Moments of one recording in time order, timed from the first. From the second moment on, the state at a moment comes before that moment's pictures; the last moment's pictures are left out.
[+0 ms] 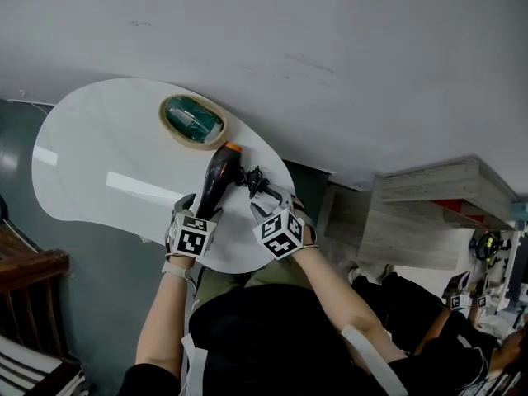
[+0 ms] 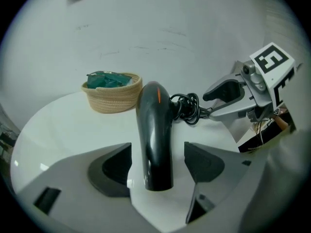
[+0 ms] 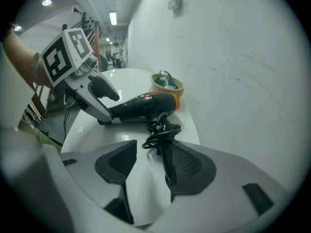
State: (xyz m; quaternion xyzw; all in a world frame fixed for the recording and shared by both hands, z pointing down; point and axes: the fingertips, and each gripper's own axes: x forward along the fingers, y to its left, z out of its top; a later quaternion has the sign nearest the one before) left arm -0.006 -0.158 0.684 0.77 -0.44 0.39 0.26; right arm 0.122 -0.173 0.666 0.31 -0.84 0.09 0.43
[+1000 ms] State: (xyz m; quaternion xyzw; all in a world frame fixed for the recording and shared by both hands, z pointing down) left arm -0.081 -0.111 0.460 0.83 -0.53 0.13 0.13; right arm 0.063 -0.118 0.463 0.36 -0.90 0.10 0.22
